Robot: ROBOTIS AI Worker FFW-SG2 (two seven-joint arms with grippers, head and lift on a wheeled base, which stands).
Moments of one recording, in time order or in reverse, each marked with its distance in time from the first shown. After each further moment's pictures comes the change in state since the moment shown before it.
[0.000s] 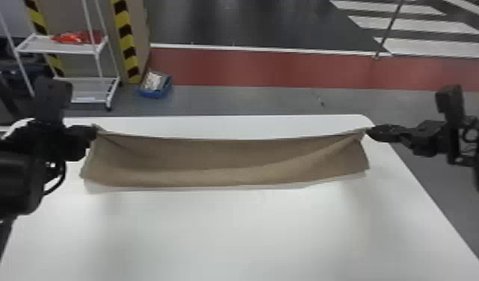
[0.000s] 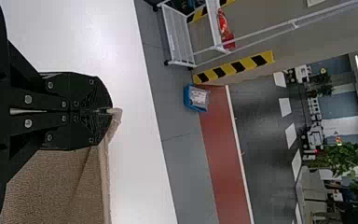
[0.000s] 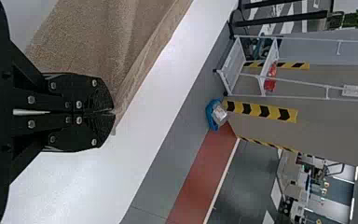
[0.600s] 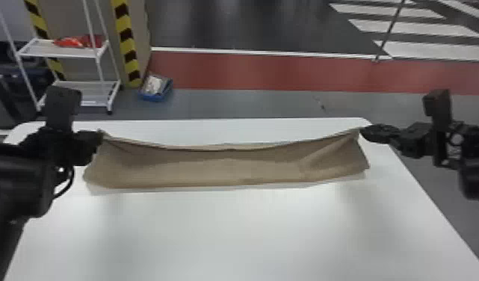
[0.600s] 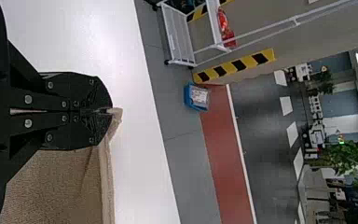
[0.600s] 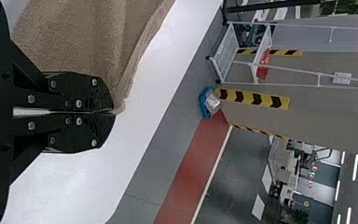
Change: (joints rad) left arm -0.027 -0.002 -0.024 0.095 -0.001 -0.068 0.011; right arm -0.021 0.042 0.013 0.053 -0.001 -0.054 -0.102
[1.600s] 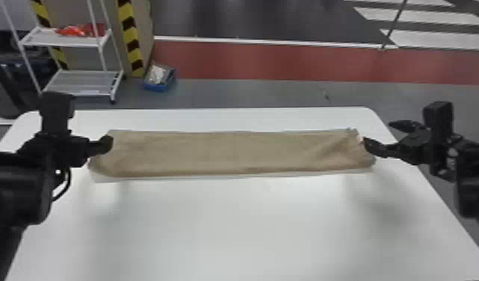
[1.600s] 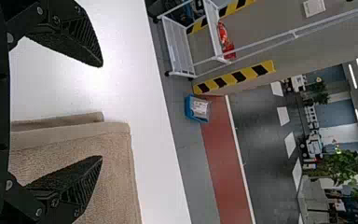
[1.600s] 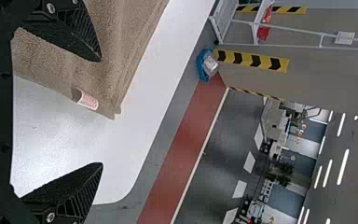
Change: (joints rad) left arm 0.062 0.009 0.039 0.046 0.004 -0.119 0.024; right arm 0.148 0.016 -0.014 -0.075 -0.066 -0.065 -0.208
